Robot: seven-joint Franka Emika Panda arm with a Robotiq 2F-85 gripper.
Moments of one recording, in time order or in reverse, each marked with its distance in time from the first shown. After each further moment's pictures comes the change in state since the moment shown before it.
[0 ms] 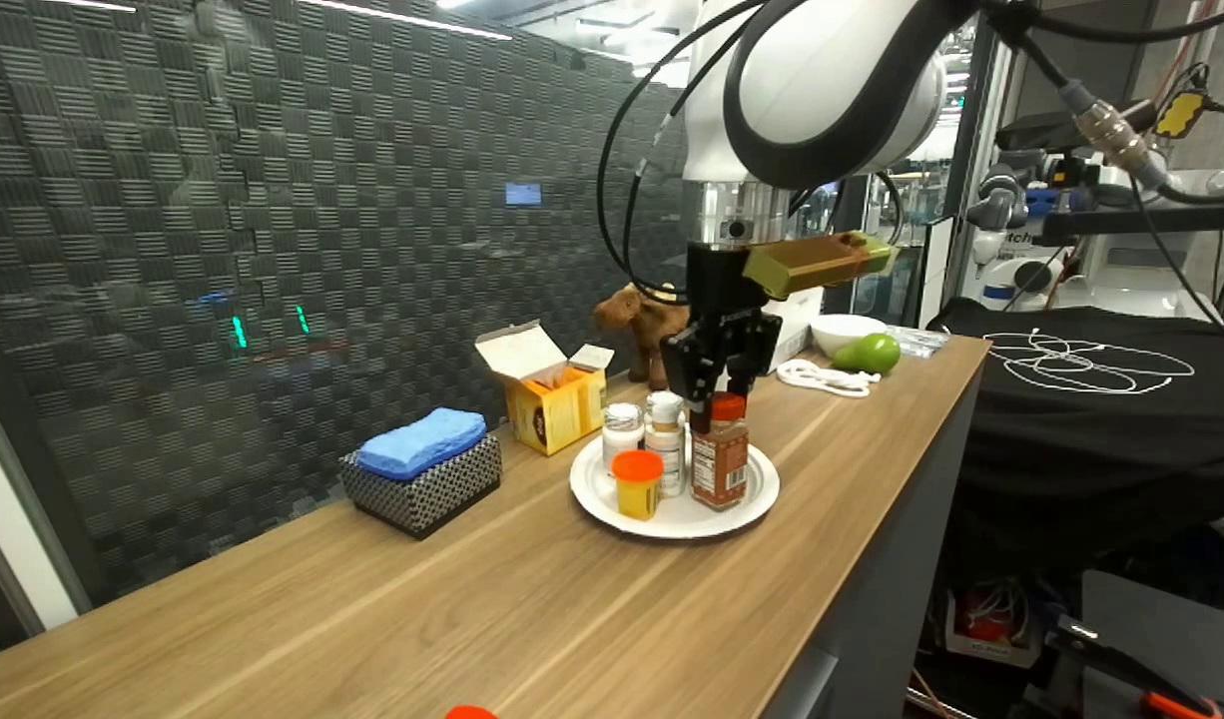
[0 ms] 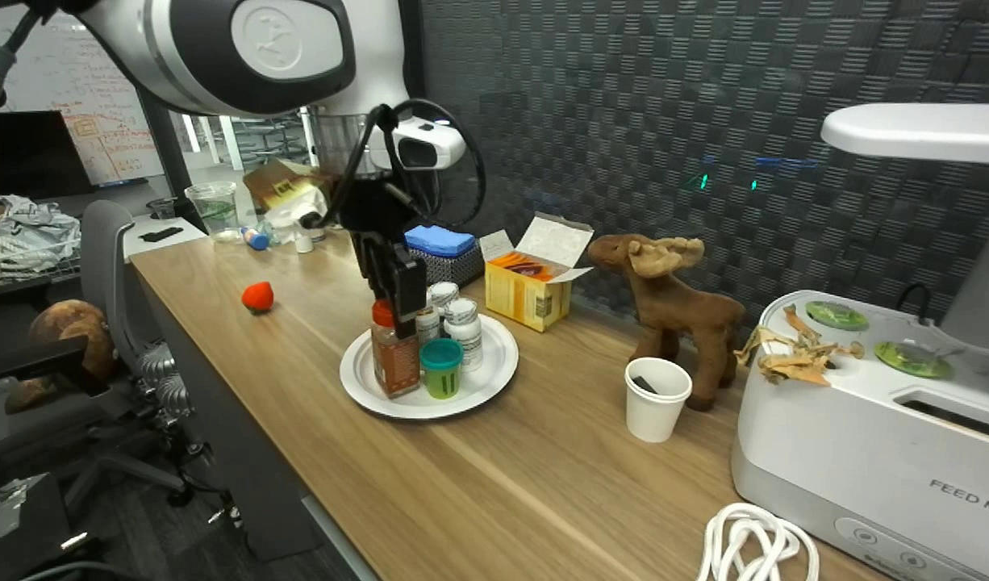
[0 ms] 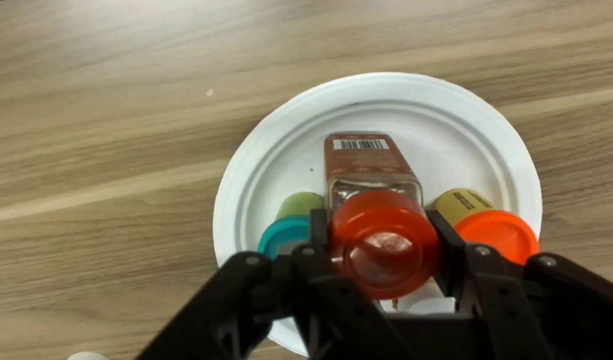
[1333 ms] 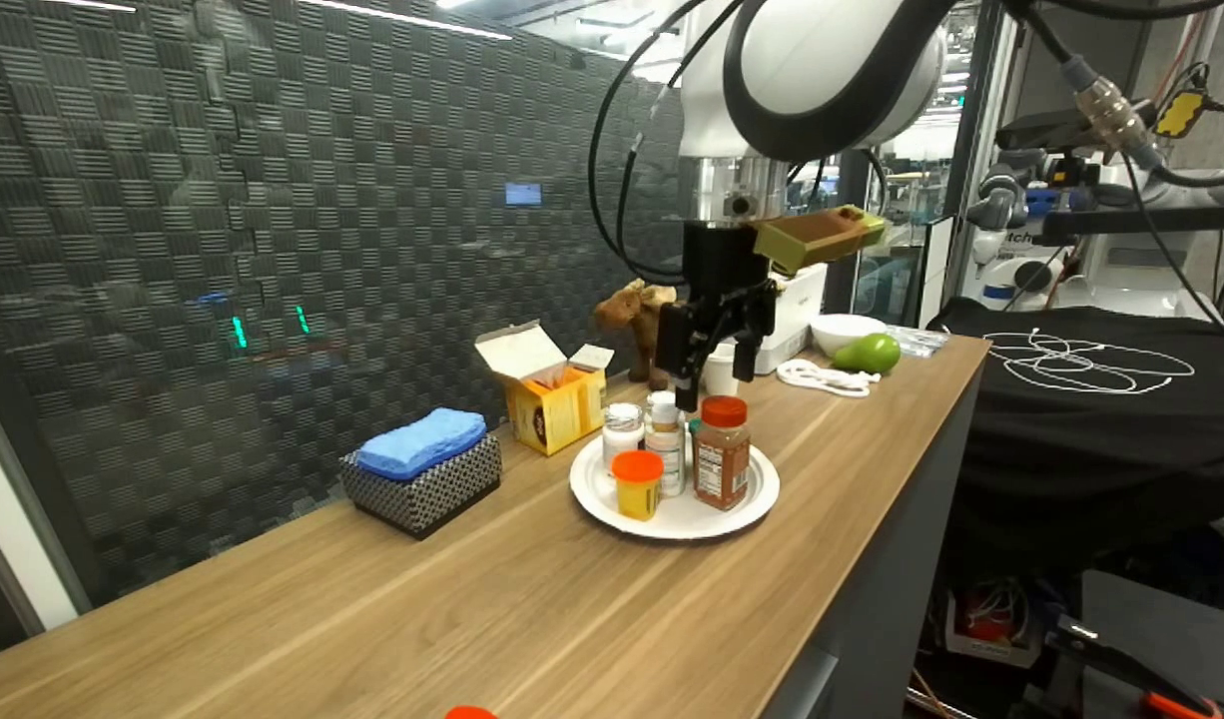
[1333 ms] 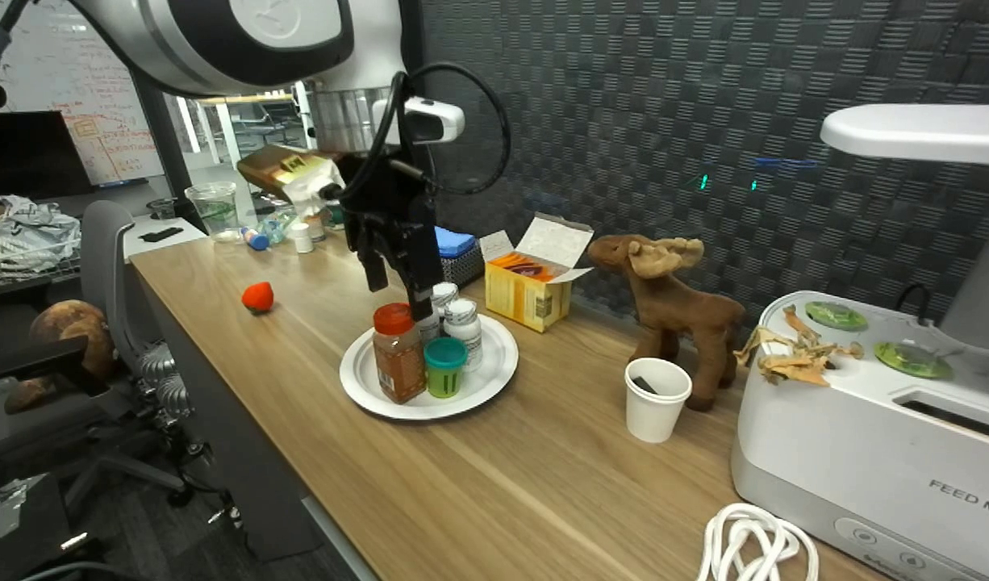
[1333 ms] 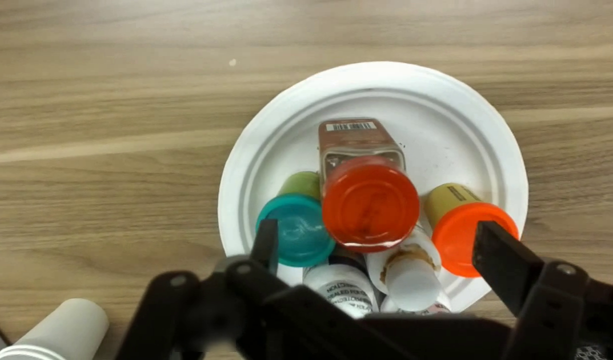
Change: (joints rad) arm 0.003 -0.025 0.002 0.023 -0.033 -0.040 -0.093
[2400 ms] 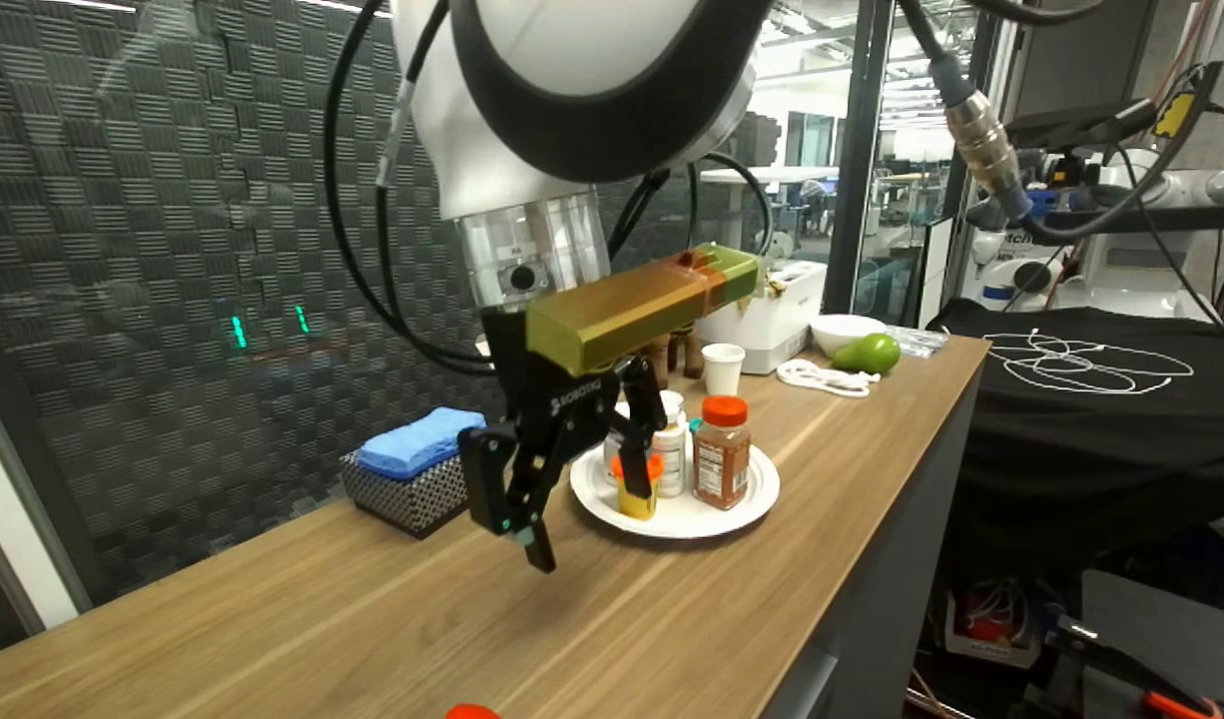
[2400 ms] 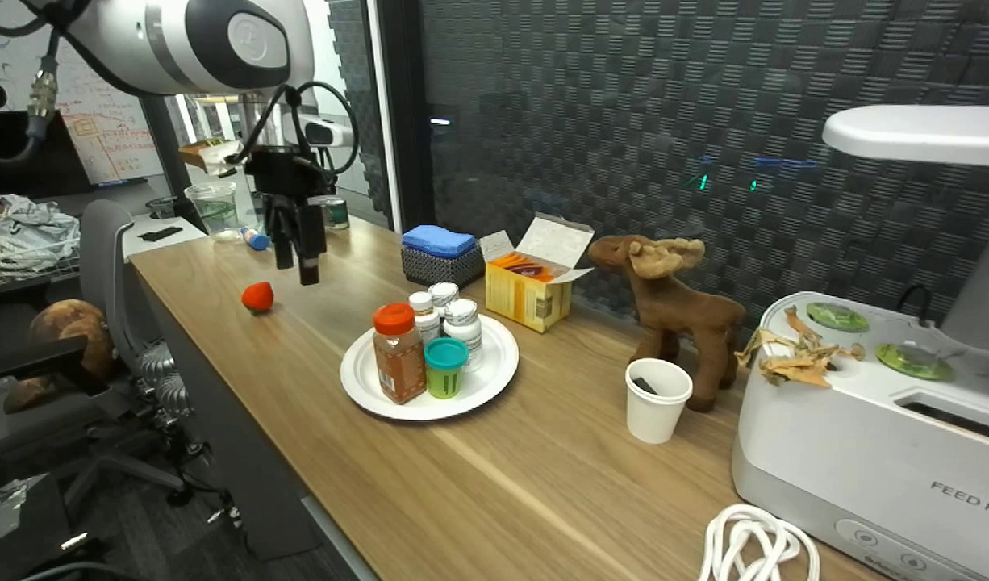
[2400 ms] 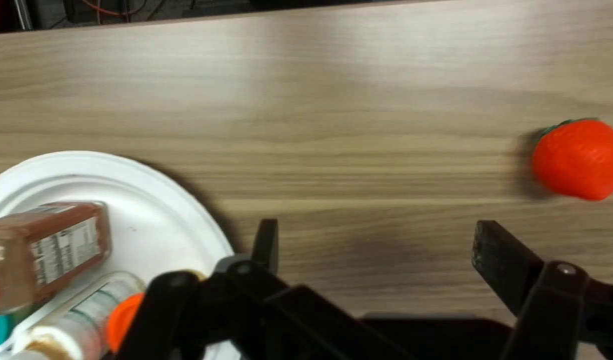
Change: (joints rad) arm 0.224 0.220 0.162 0.262 -0.009 -0.259 0.357
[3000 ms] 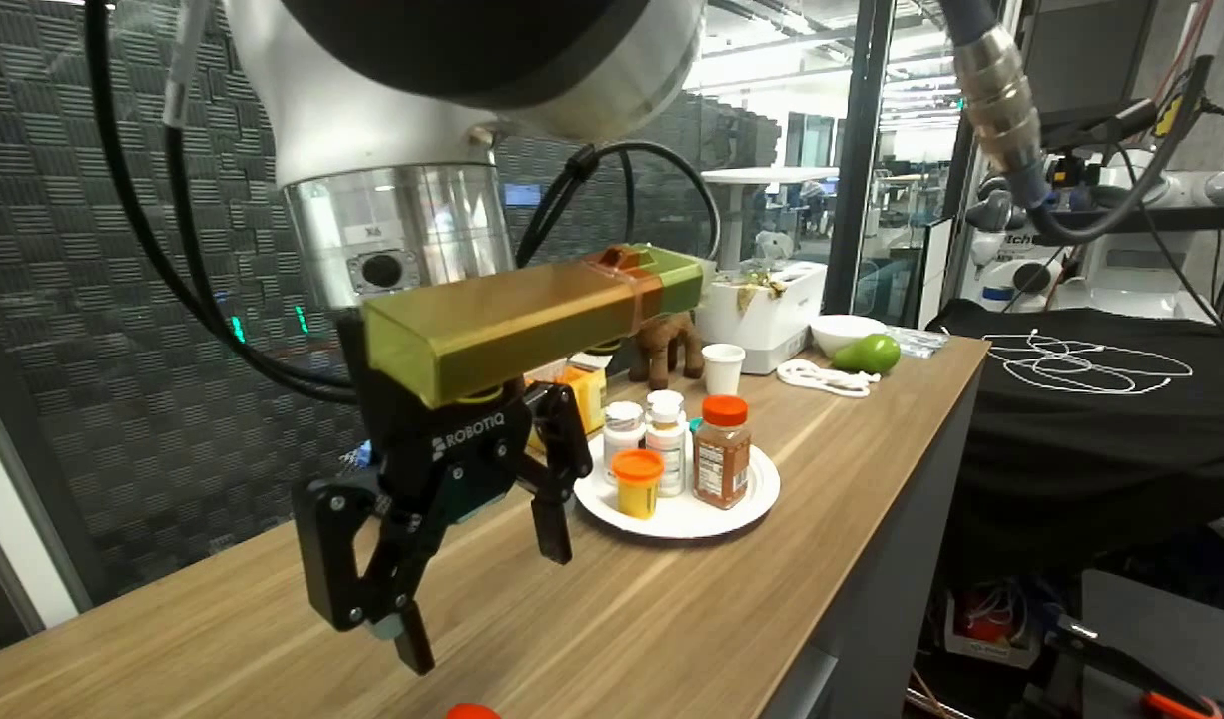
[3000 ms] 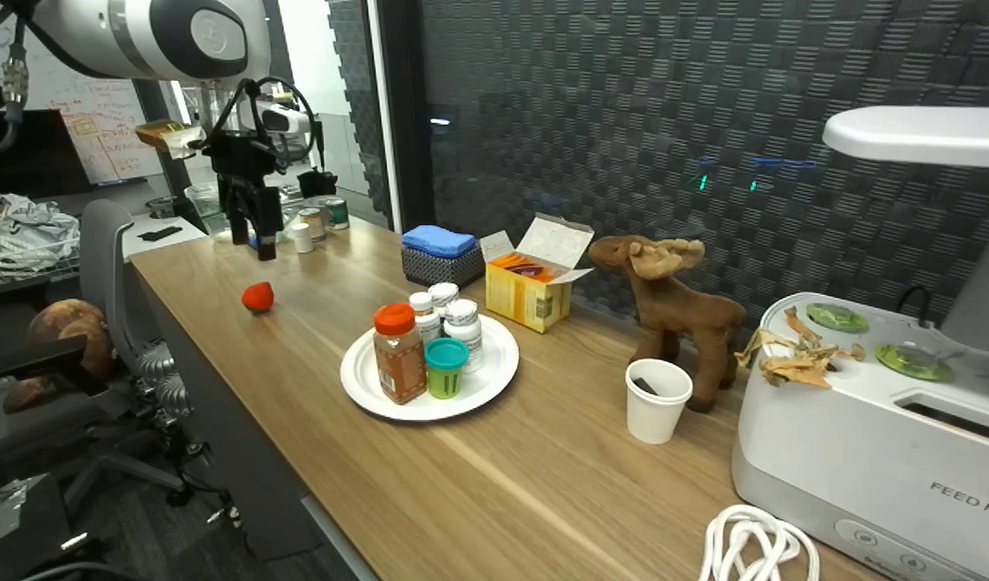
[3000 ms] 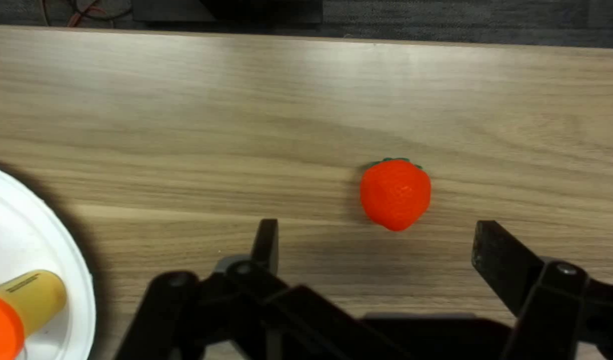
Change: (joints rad) arm 0.095 0.034 0.043 0.081 0.071 -0.007 0.001
